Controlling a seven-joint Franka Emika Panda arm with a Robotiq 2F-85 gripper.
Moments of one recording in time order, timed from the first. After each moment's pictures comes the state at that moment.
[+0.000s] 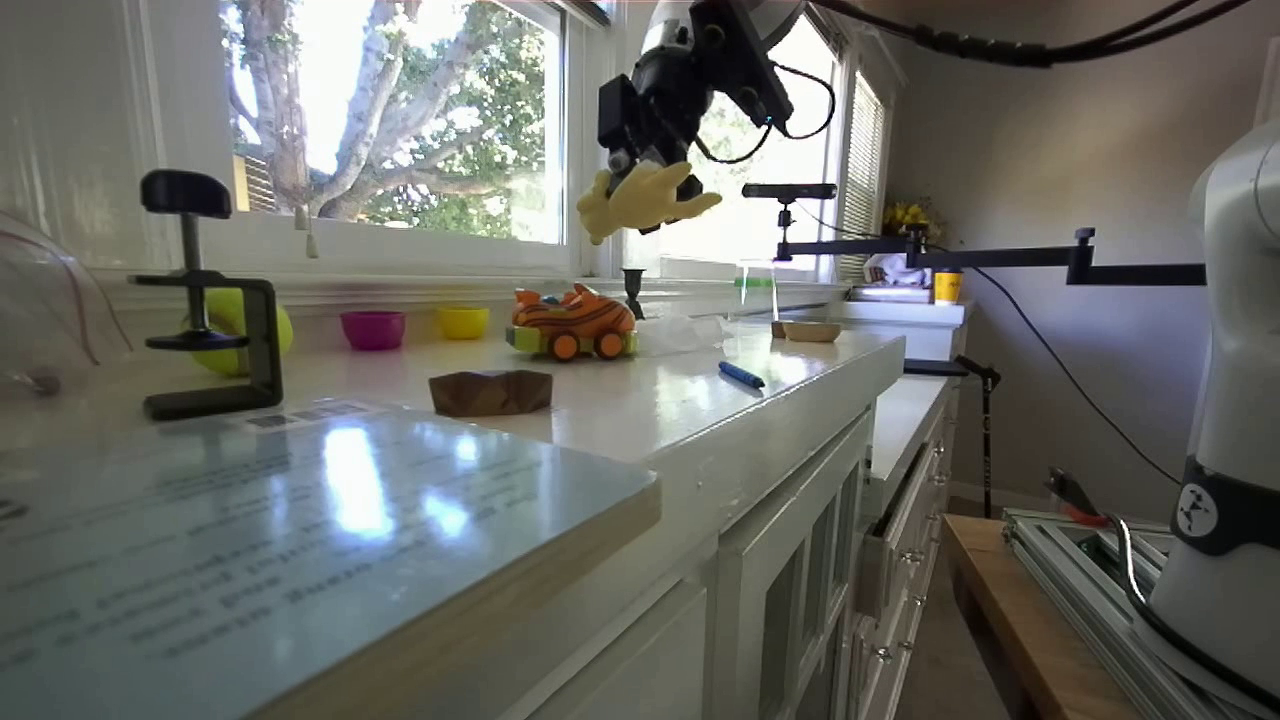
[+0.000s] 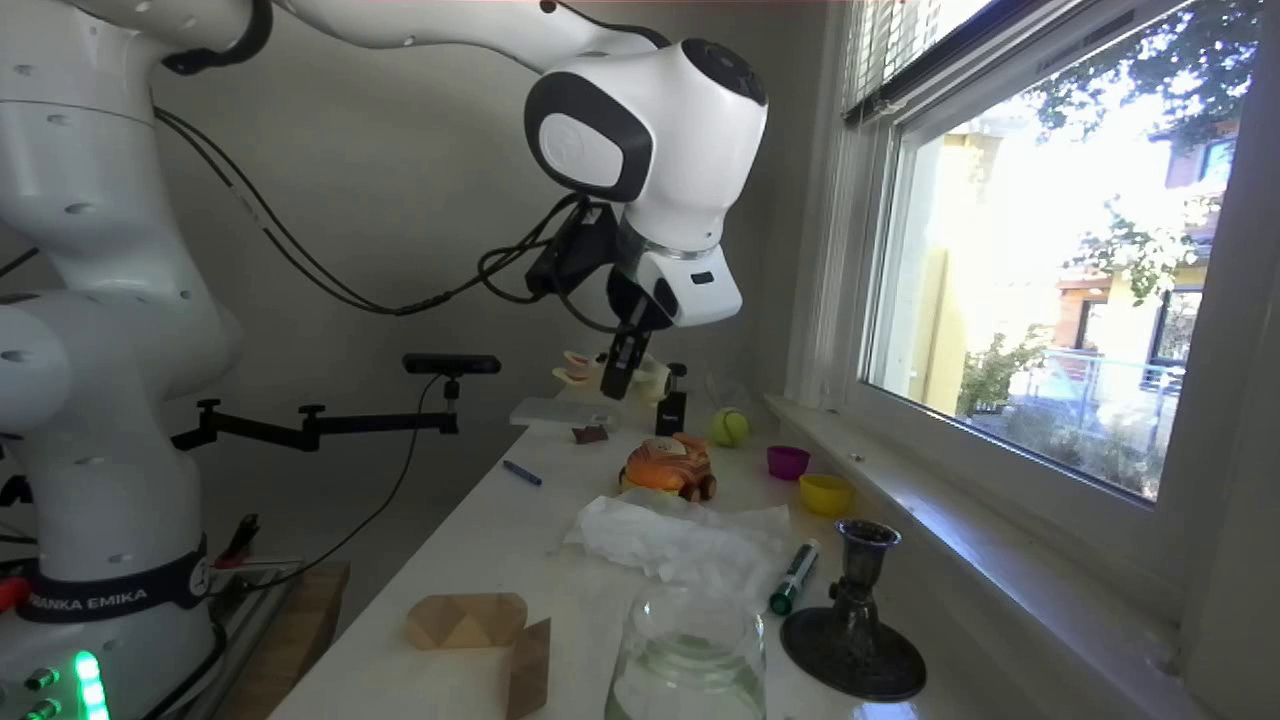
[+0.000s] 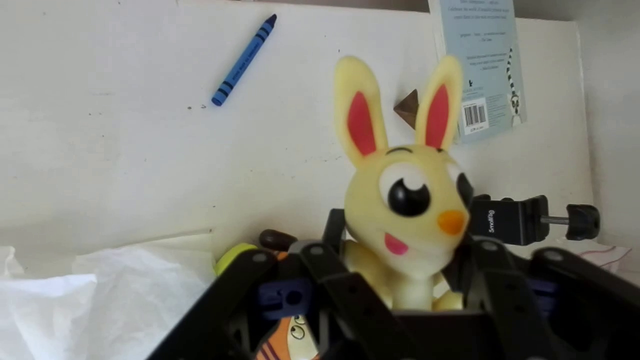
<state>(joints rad) -0.14 -0.16 -0.20 -2.18 0.63 1.74 -0.09</state>
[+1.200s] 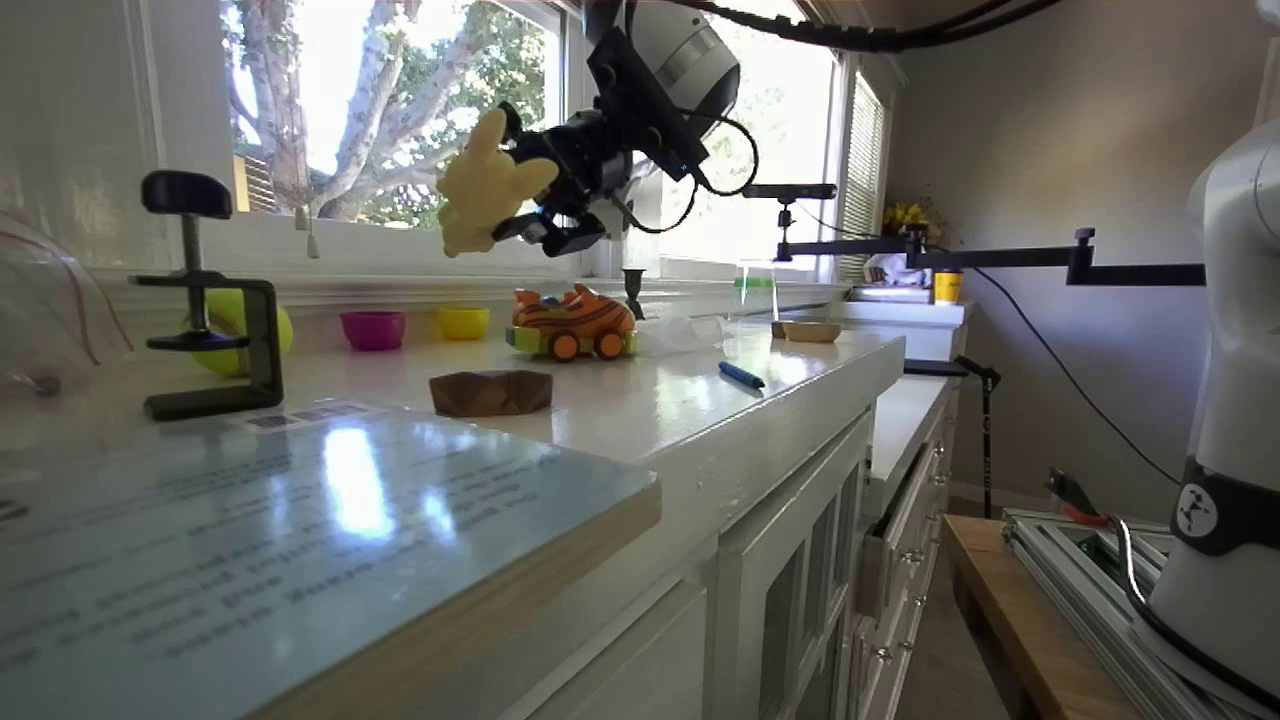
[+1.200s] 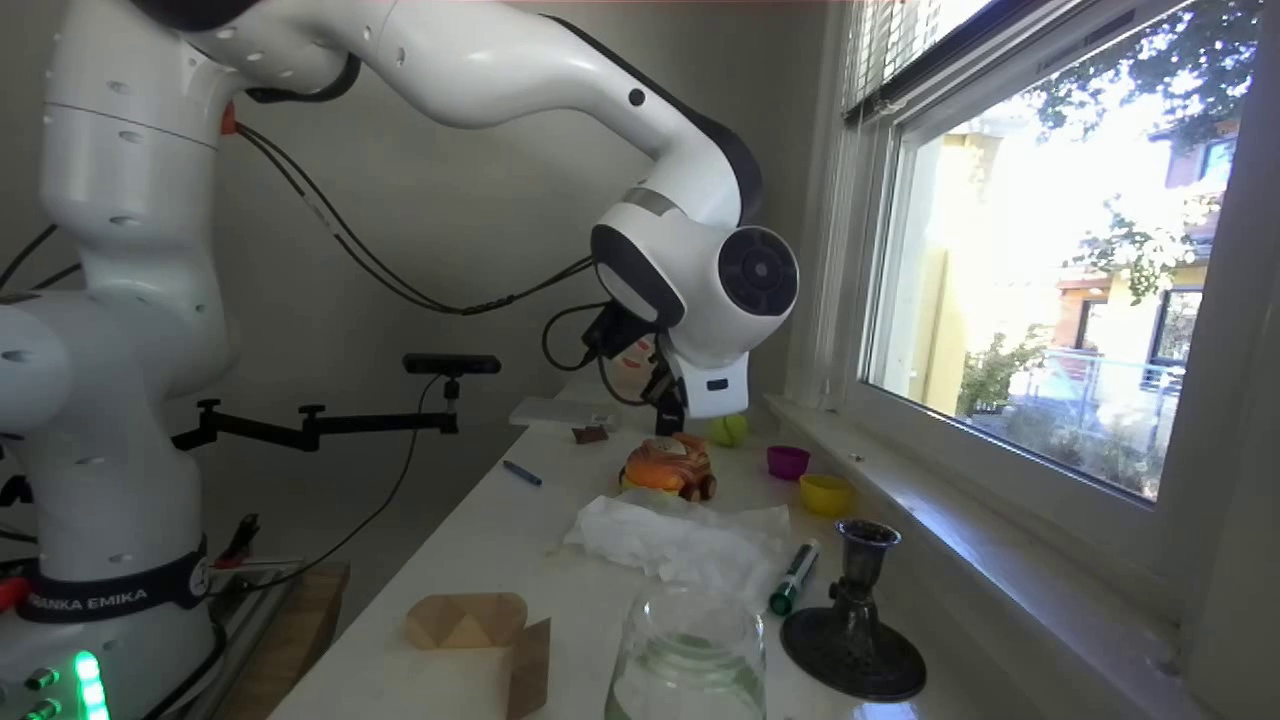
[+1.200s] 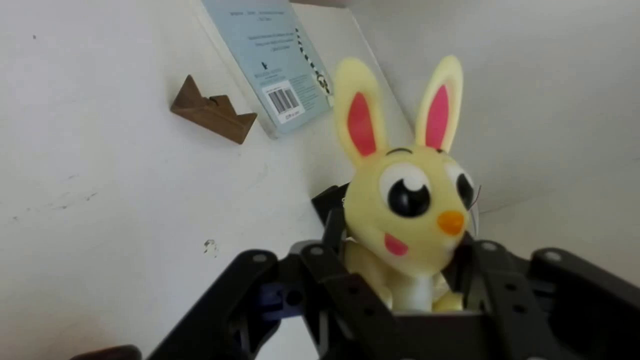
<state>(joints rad) -0.14 0.10 -0.14 -2.11 1.18 1.70 -0.06</state>
